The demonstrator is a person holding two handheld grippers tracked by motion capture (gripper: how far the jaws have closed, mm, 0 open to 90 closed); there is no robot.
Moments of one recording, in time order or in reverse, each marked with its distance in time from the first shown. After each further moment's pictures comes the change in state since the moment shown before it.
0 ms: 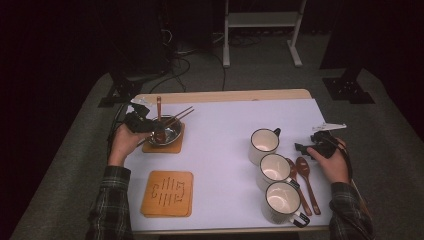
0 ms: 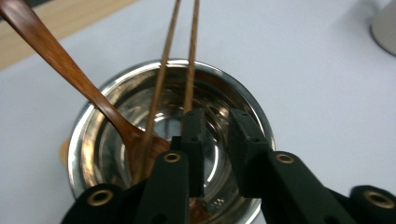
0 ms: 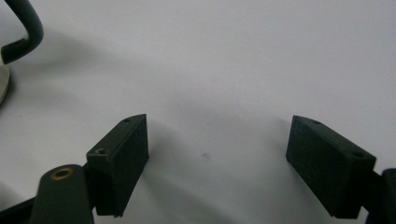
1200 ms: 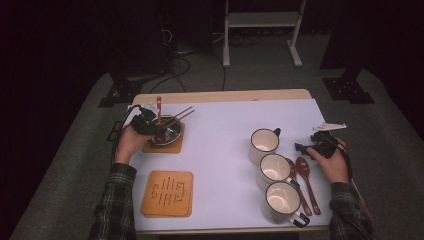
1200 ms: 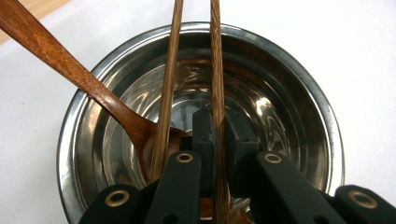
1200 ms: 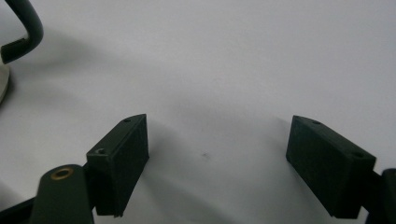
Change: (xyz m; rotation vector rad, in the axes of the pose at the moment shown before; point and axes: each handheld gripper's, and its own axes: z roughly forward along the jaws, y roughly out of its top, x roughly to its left) left arm 0.016 -0.007 0.034 0.099 0.040 0.092; right arm 0.000 0.000 0.000 0.000 -0.002 -0.002
